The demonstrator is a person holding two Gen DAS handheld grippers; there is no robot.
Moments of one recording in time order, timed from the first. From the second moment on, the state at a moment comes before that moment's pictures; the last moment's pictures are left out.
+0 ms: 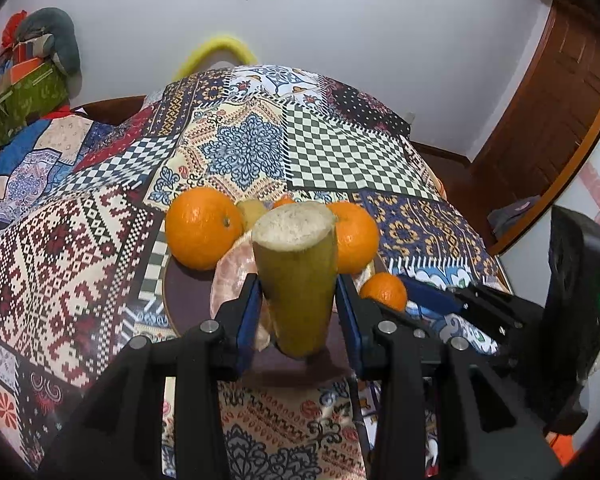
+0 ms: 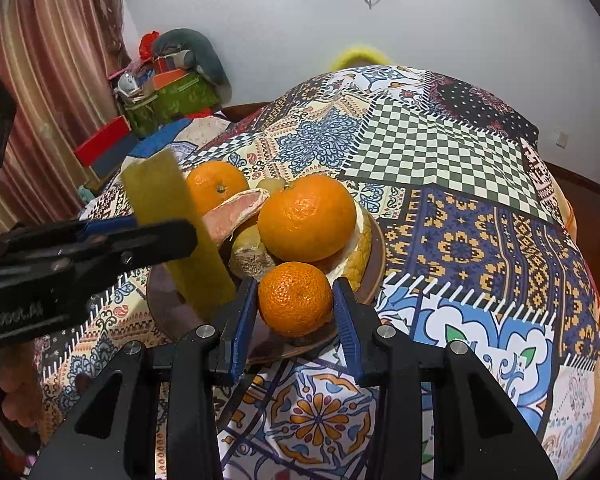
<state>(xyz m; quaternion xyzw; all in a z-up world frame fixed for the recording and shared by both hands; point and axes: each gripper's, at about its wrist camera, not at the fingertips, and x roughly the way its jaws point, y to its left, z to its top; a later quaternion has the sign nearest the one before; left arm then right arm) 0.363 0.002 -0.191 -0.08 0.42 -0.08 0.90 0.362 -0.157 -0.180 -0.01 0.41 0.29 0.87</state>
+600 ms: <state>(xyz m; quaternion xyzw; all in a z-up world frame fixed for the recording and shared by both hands) 0.370 0.003 -0.204 -0.07 0.43 -0.07 0.90 0.367 -0.151 -0.186 -0.02 0.41 0.29 0.86</state>
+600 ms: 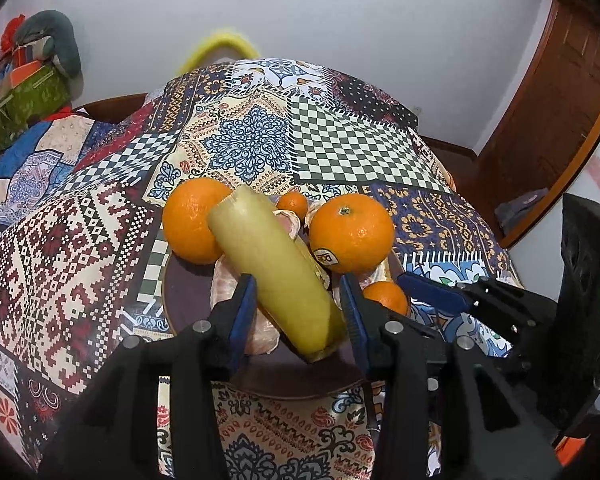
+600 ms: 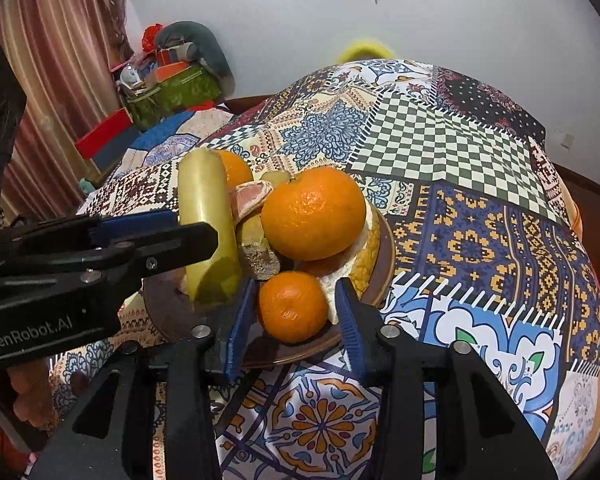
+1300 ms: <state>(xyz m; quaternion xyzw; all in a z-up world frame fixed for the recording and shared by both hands) 0.290 0.020 -0.138 -0.07 0.37 -0.04 0.93 0.313 -0.166 -0.113 -0.01 0.35 0.28 0.89</state>
